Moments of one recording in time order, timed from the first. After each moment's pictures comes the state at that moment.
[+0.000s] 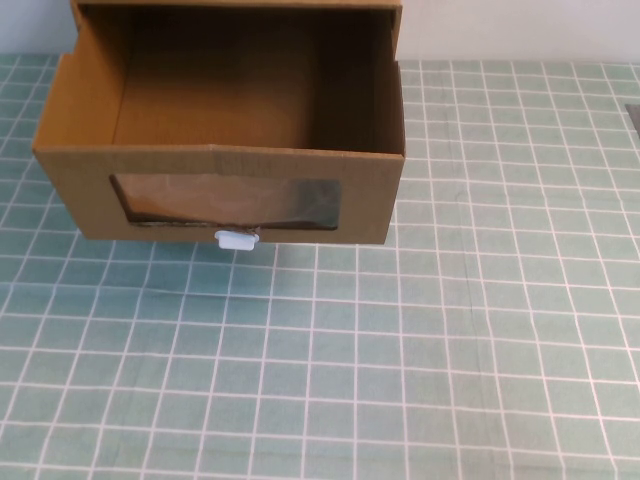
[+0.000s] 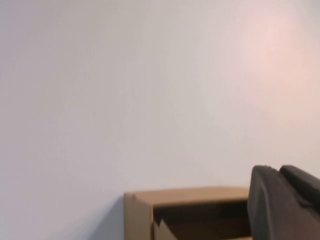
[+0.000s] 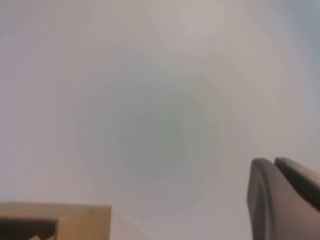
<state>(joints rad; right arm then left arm) 0.04 -0.01 0.03 -0.16 -0.57 0.11 -0.24 -0.01 0.03 0.15 -0.50 -0.10</state>
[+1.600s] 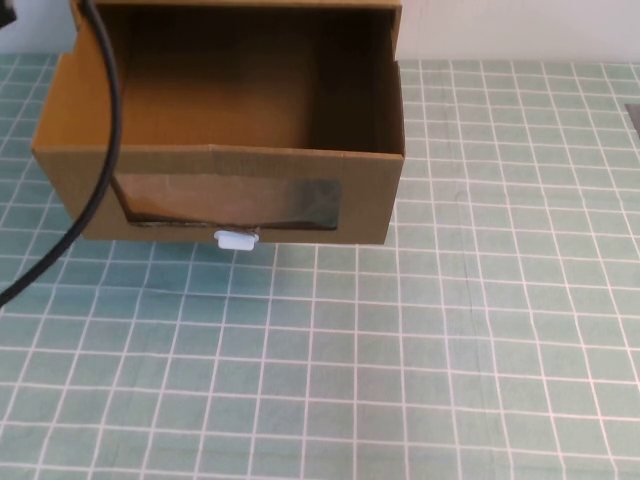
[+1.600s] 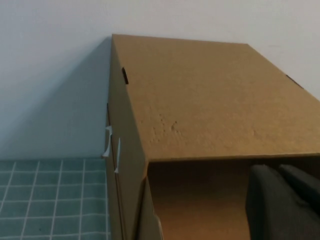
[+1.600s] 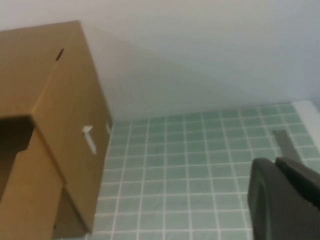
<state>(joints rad) 0.09 0.71 -1.00 -0.09 0.58 0.20 -0.24 1.01 -1.08 -0.14 0.32 0.01</state>
